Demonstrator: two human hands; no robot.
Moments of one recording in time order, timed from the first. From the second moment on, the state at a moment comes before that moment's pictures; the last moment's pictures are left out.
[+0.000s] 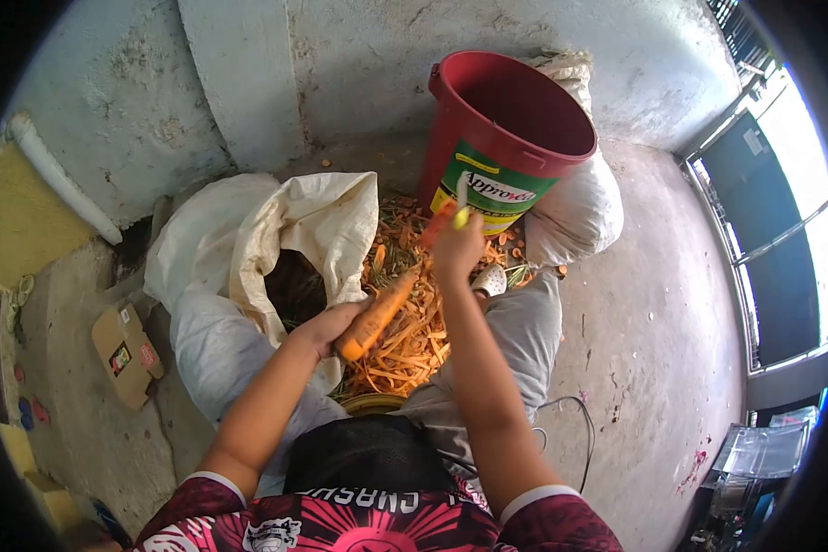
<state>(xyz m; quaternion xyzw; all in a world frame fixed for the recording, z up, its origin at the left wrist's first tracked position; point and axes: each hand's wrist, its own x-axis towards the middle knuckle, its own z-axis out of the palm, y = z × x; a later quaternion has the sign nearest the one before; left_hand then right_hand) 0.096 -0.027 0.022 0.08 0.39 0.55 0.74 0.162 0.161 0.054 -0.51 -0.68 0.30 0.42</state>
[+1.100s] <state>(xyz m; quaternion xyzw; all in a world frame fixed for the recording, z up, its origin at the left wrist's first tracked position) 0.085 -0.014 0.010 -0.02 0.35 0.64 0.68 0.167 0.051 0.074 -0.37 -0.75 0.41 0.37</state>
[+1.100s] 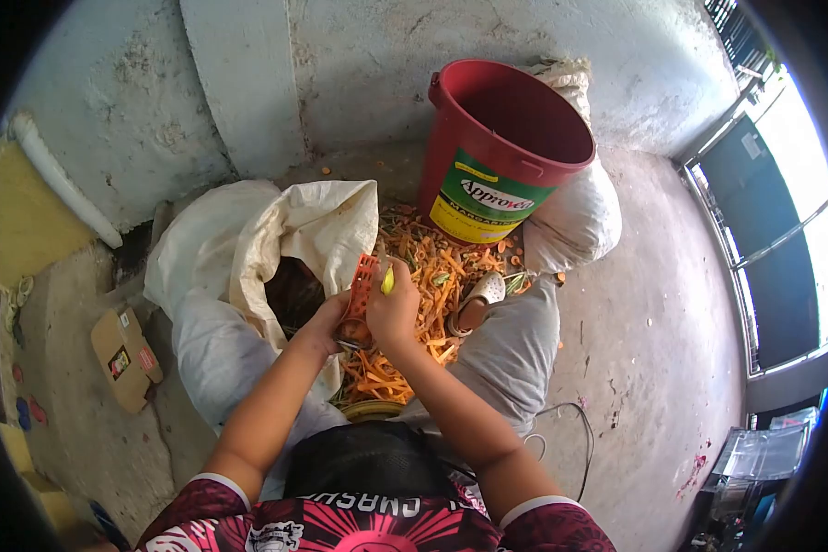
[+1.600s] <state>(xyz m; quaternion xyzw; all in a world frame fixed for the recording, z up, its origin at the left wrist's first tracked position) 0.089 -0.031 0.036 0.02 0.37 0.60 0.71 0.167 0.126 0.080 -0.40 -0.70 0.36 0.47</state>
